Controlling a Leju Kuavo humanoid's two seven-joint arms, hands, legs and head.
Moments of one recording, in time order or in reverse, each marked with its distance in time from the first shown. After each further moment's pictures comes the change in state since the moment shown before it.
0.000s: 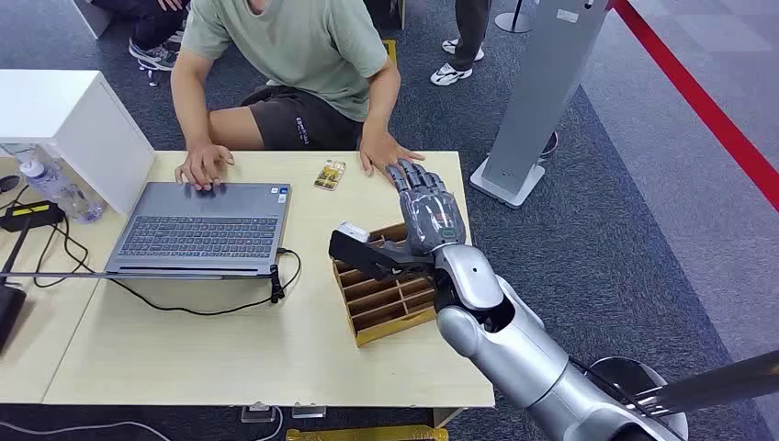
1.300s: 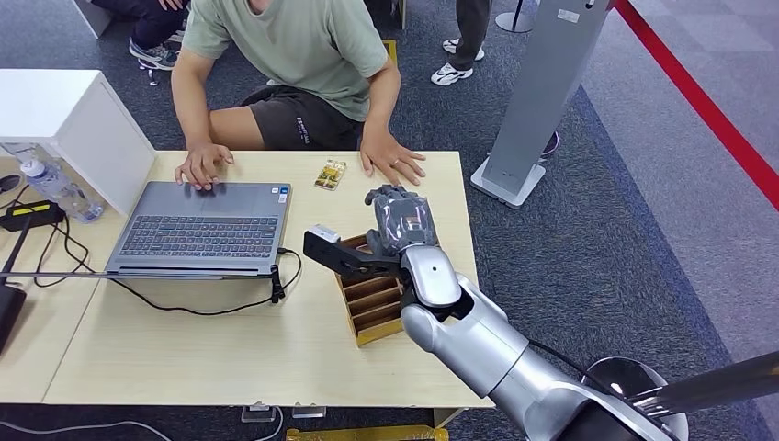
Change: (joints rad) left arm 0.000 0.000 -0.001 0.000 0.011 0.012 0.014; right arm -0.080 0.112 0.094 0.254 0.024 -0.103 0.075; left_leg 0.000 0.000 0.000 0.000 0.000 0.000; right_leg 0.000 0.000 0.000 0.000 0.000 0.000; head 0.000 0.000
